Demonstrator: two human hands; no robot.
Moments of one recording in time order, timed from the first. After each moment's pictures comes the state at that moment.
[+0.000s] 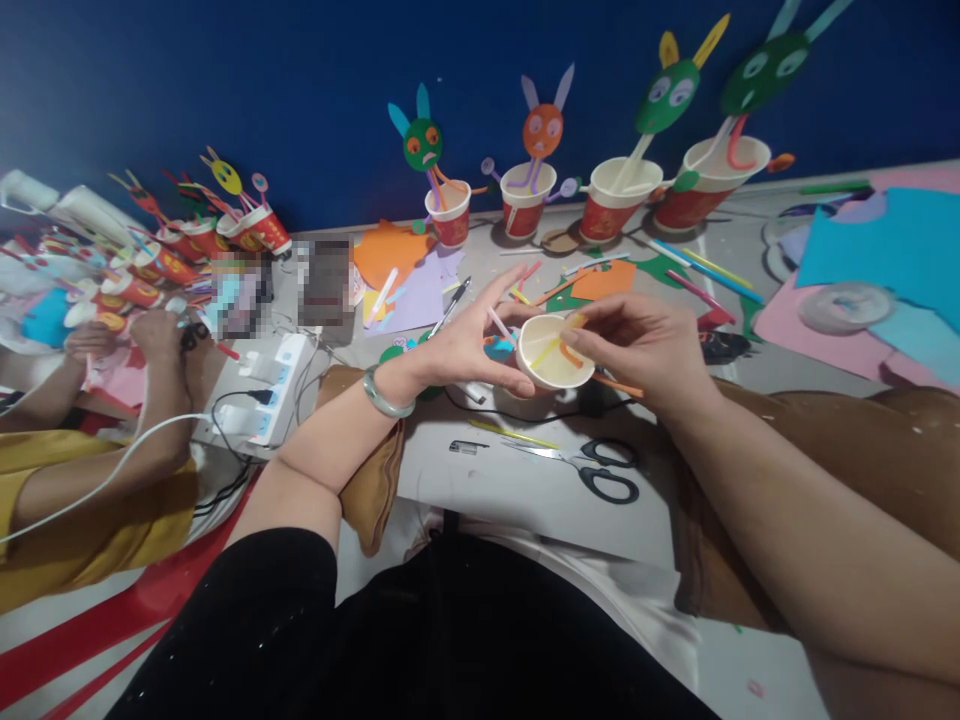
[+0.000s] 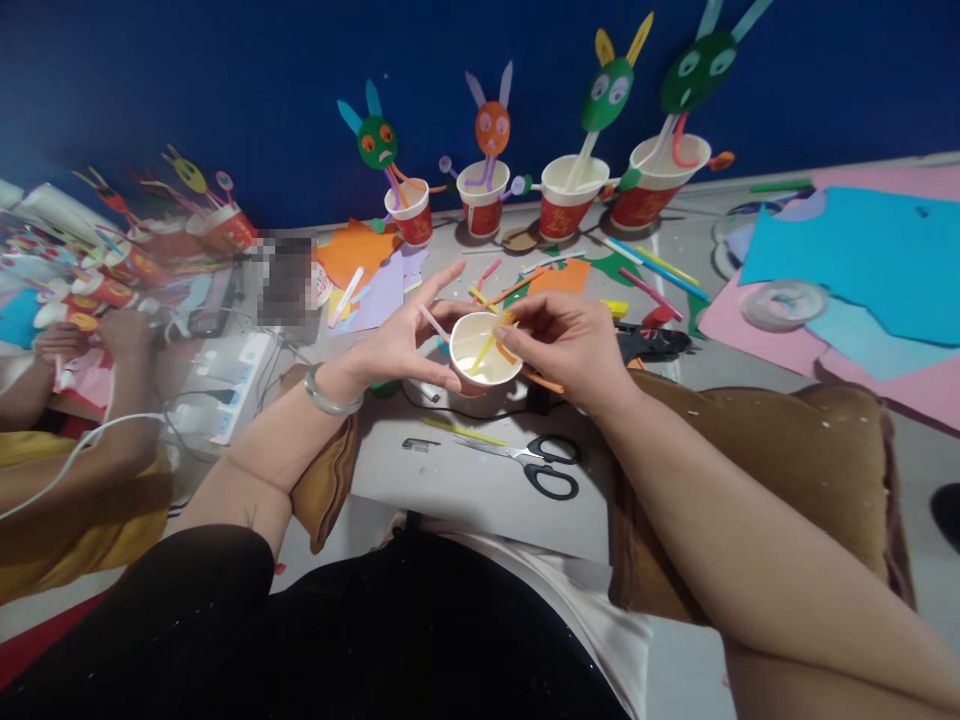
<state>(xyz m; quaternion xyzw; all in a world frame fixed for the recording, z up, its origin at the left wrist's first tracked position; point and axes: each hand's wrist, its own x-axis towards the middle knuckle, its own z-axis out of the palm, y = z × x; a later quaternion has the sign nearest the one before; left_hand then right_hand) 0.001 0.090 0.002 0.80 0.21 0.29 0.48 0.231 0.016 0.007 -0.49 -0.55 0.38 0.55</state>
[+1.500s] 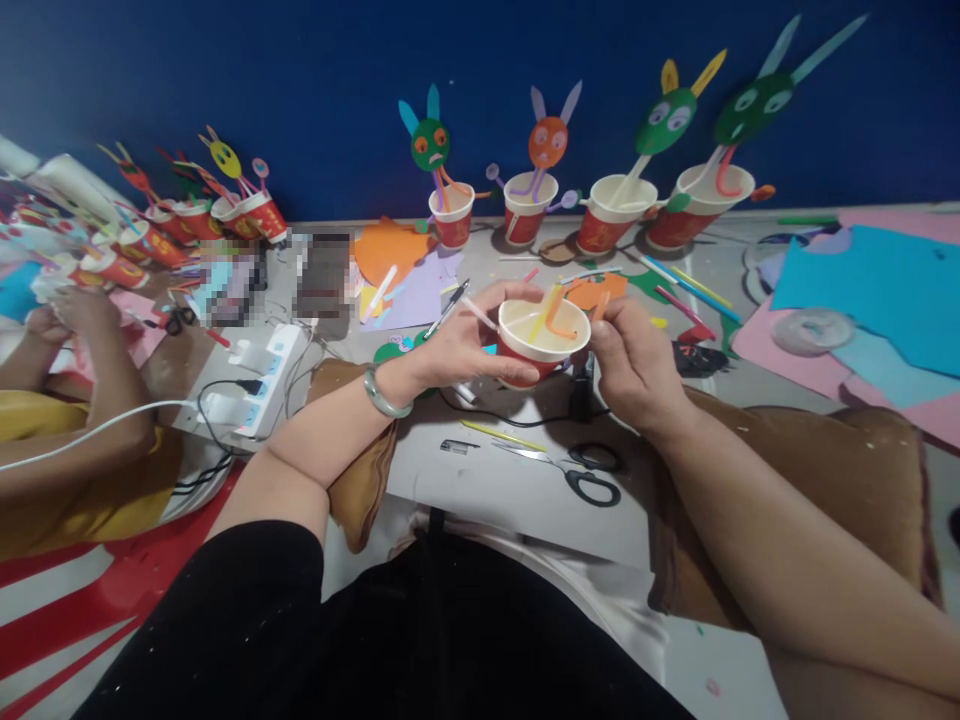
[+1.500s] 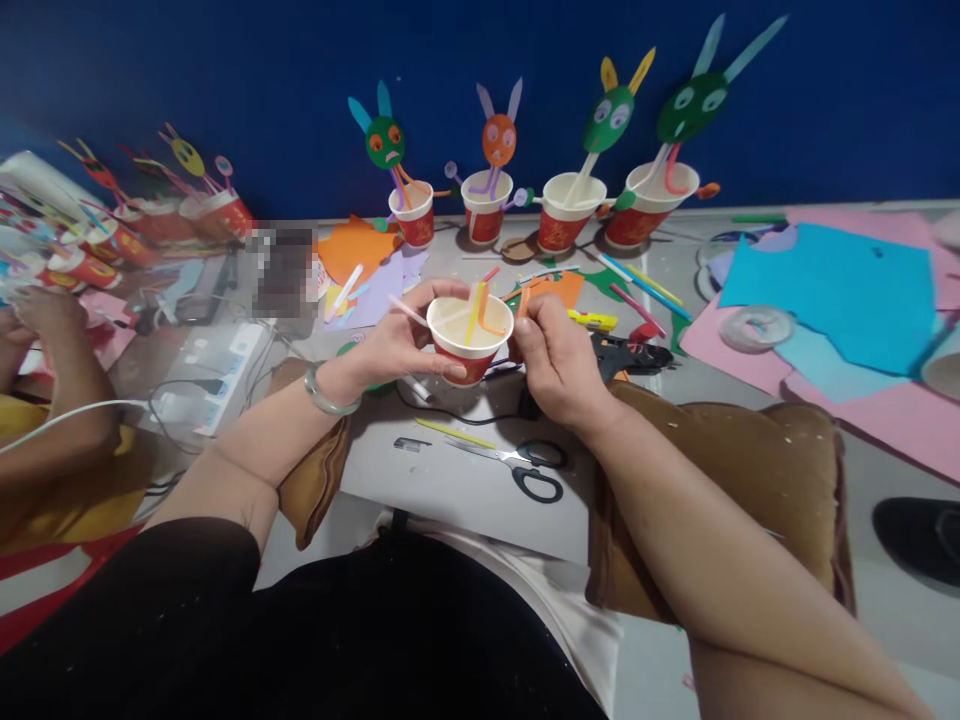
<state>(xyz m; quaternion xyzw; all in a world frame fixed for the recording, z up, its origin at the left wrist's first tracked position) 0.008 0.085 0.010 0.76 0.20 0.33 0.53 0.238 0.007 0.011 -0.47 -0.70 0.22 0.49</state>
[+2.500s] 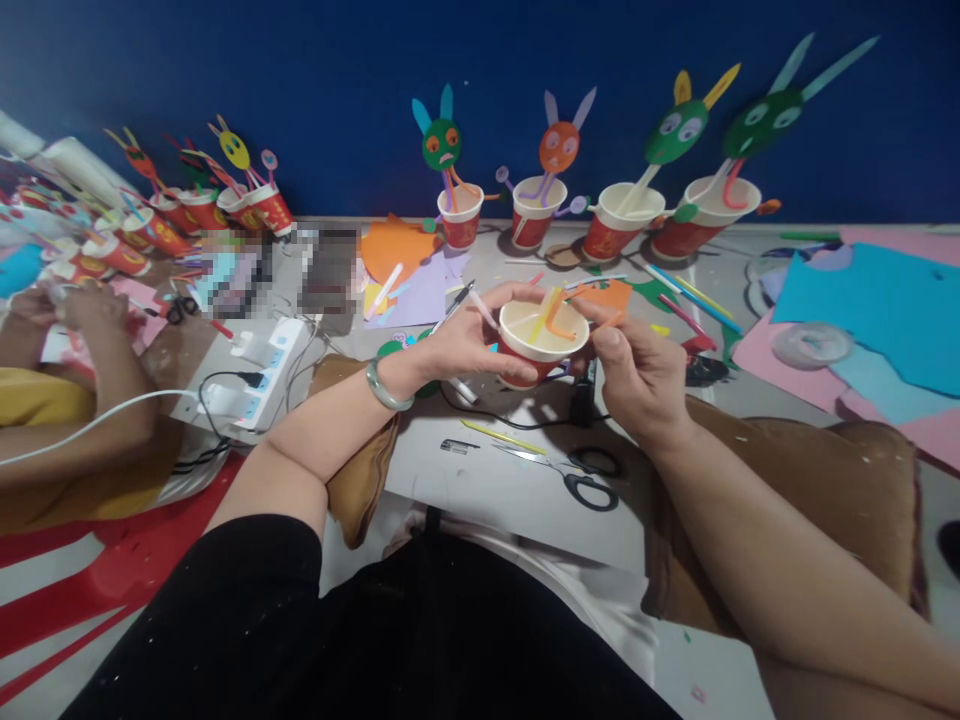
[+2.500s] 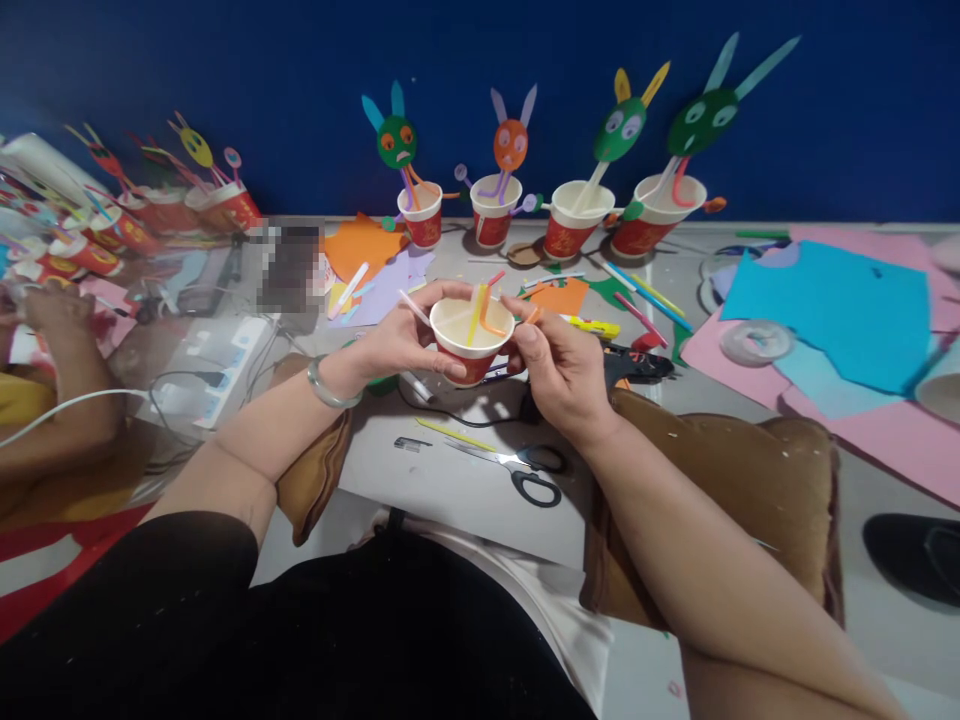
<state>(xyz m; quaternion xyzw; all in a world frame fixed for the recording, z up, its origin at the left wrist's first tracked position) 0.008 0.090 0.010 0.74 0.20 0.31 0.56 0.227 0.004 0.004 -0.45 -0.65 0.24 0.56</state>
